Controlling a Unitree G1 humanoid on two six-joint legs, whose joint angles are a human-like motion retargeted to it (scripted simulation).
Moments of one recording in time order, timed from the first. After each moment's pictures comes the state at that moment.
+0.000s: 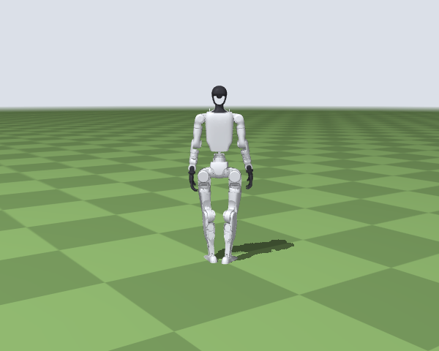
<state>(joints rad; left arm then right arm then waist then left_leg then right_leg) 0.08 0.14 0.12 1.58 0.19 0.04 -0.11 0.11 -0.15 -0.29 1.27 -0.31 0.05 0.07 0.09 0.00 -0.10 0.00 0.00 0.42 0.05 -0.11 0.03 0.05 0.01 -0.41 0.00 -0.09 -0.01</state>
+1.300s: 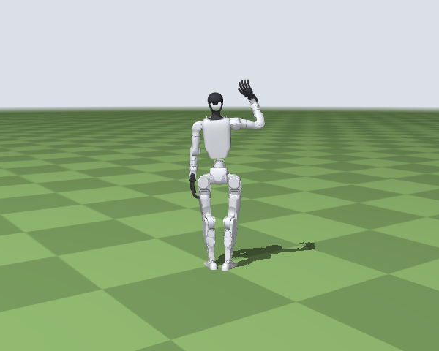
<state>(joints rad) 0.10 0.15 0.25 1.64 0.11 0.06 -0.13 -0.65 -1.29 -0.44 -0.28 -0.85 0.09 -0.82 0.05 -0.04 -0.20 -0.02 0.01 0.47 0.04 -0.12 0.02 -0.01 0.02 -0.36 0.01 -0.10 0.00</state>
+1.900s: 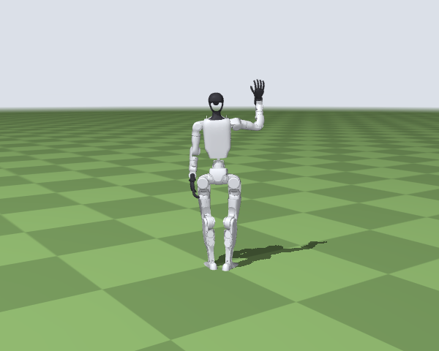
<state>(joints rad) 0.07 0.14 0.23 1.65 0.13 0.05 -0.14 -0.74 -1.21 -0.41 0.03 -0.28 -0.16 -0.91 0.07 -0.03 -0.19 -0.04 0.00 0.45 0.04 -0.11 0.02 -0.01 0.00 -0.38 0.01 -0.09 0.01</state>
